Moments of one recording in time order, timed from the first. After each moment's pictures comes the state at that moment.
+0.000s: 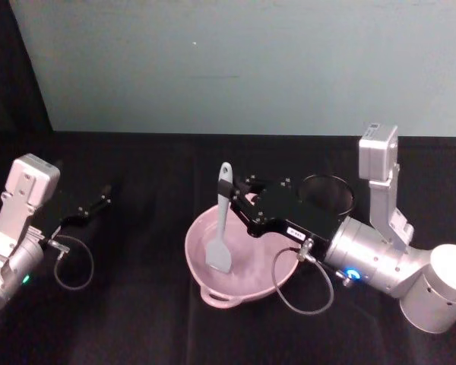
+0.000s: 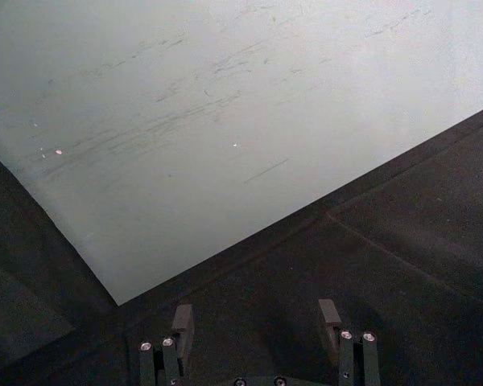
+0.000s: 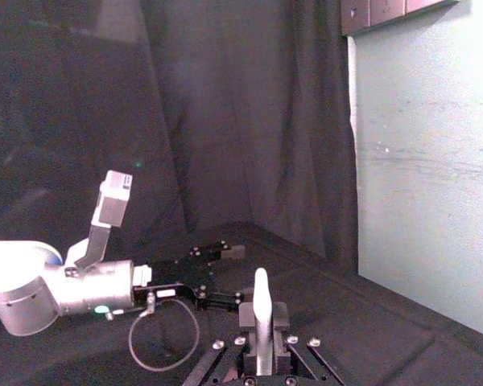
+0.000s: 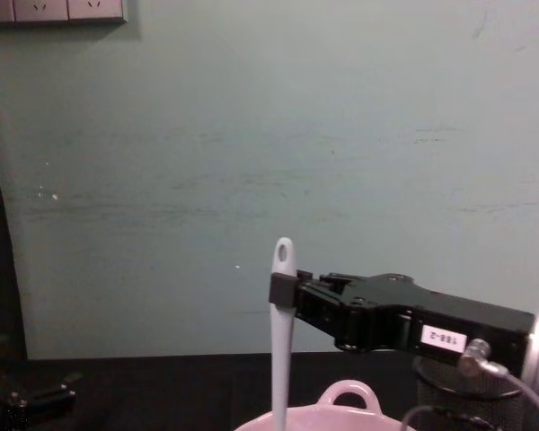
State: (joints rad) left arm -0.20 0.60 0.45 -1.41 -0.25 -0.12 0.03; right arm 0.28 0.41 -0.50 -1.53 0.55 -0.06 0.59
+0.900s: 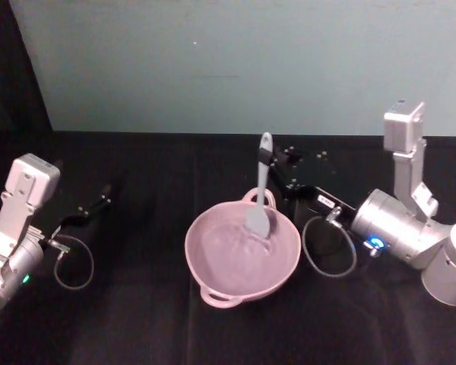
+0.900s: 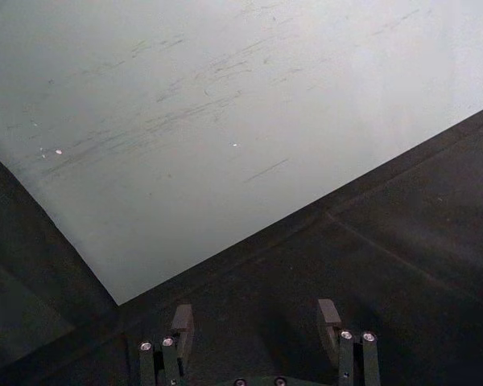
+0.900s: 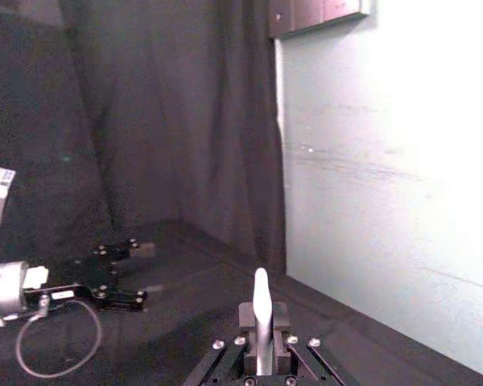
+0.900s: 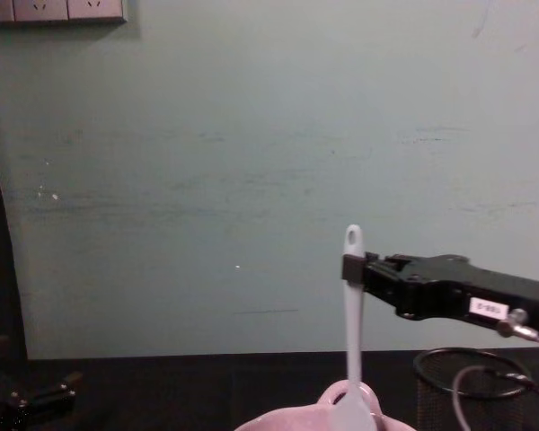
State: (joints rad) left arm -0.20 0.60 0.45 -1.41 -0.25 -0.12 0.03; right arm 0.36 0.41 -0.45 -1.40 0.52 -0.09 0.55
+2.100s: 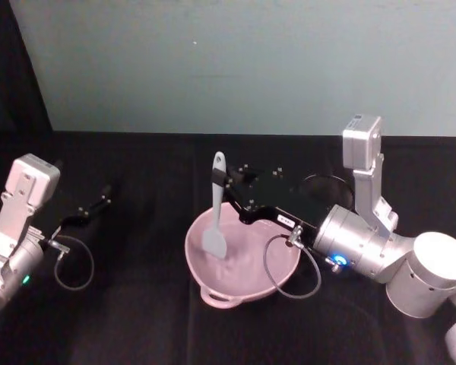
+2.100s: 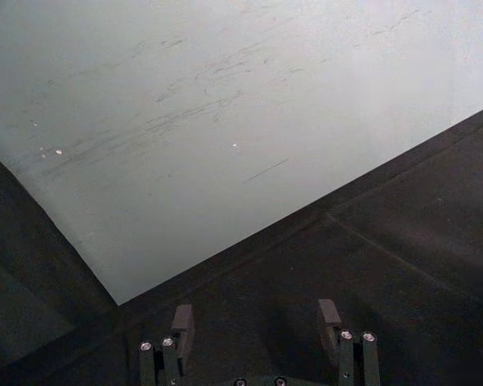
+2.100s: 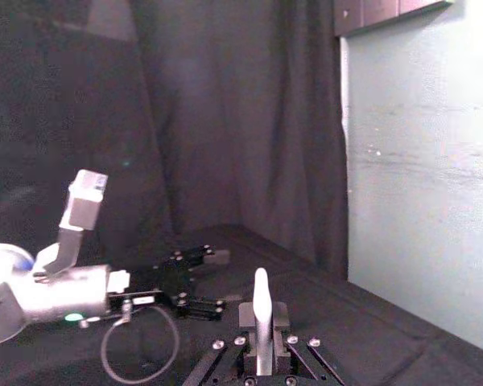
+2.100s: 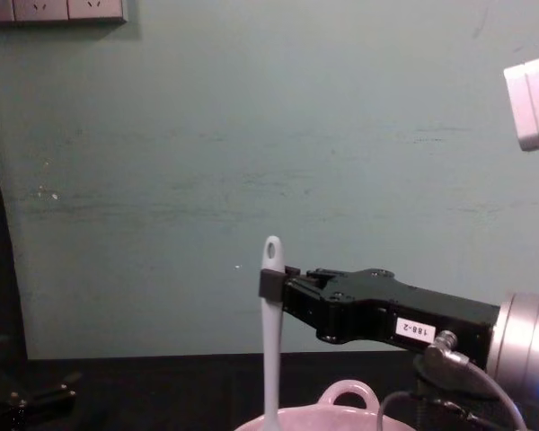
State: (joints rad) left arm -0.20 0.60 0.45 -1.41 -0.25 -0.12 0.03; right arm 0.35 0.36 -0.52 -1.43 0.52 -0.08 0.59
